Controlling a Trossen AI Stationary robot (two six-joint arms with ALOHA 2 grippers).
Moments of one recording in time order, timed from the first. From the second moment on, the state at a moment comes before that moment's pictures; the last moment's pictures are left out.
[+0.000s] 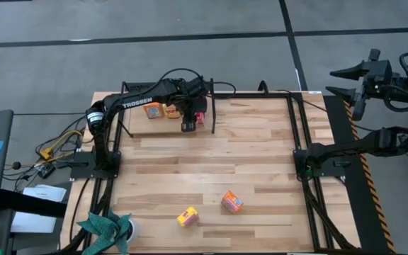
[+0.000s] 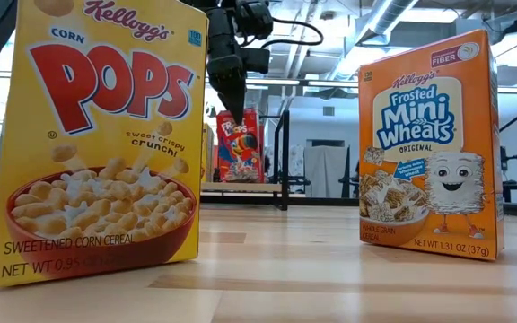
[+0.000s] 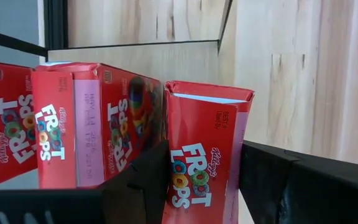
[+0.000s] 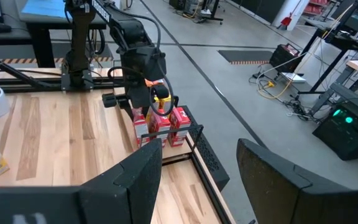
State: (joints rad) left arm 0.40 1.89 1.77 -1.02 -0.07 0.39; right arm -0.40 1.09 2.34 -1.57 0.08 -0.22
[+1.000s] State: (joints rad) left arm 0.41 1.90 1.77 -0.98 -0.06 0.38; right arm -0.40 1.09 2.34 -1.57 0.08 -0.22
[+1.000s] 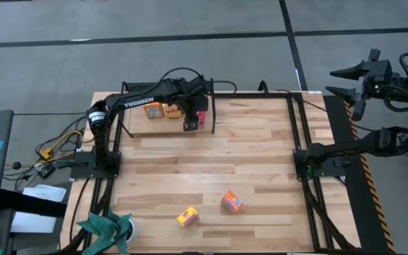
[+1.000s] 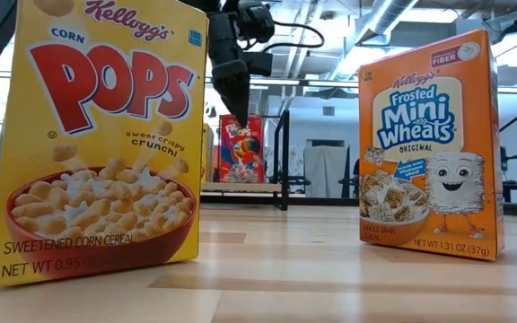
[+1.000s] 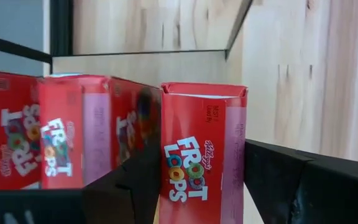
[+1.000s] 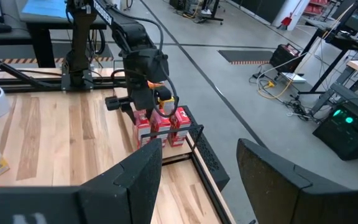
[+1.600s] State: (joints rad) left arm 0.41 1.91 1.80 -0.94 -0.08 0.37; right arm -0.40 1.09 2.34 -1.57 0.08 -0.22
